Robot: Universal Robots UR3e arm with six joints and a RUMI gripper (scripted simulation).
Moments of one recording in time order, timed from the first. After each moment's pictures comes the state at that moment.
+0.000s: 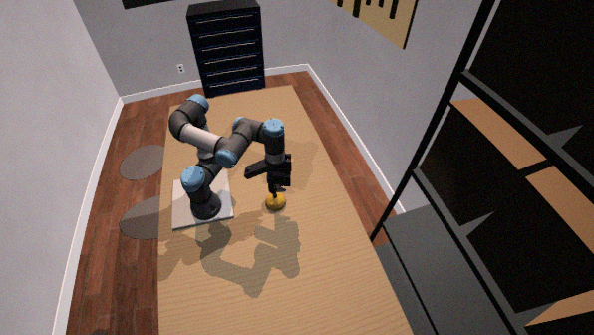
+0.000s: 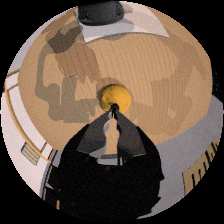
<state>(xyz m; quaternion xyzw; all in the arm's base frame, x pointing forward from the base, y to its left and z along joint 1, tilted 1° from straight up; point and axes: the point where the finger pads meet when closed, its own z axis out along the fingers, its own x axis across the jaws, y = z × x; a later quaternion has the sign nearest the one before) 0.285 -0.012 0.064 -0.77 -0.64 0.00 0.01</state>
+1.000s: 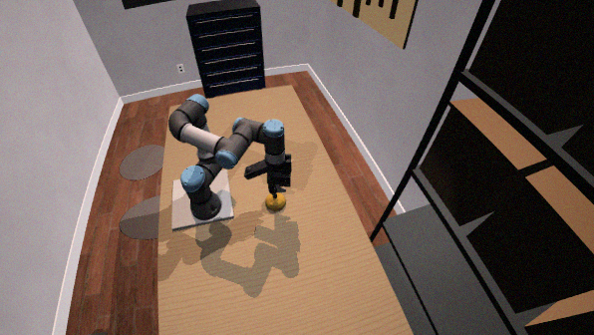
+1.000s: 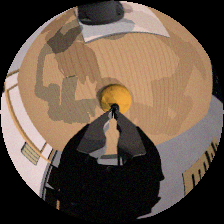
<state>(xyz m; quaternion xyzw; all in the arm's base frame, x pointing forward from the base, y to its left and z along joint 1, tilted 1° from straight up) 0.286 -0.012 0.062 -0.77 -0.64 0.00 0.01</state>
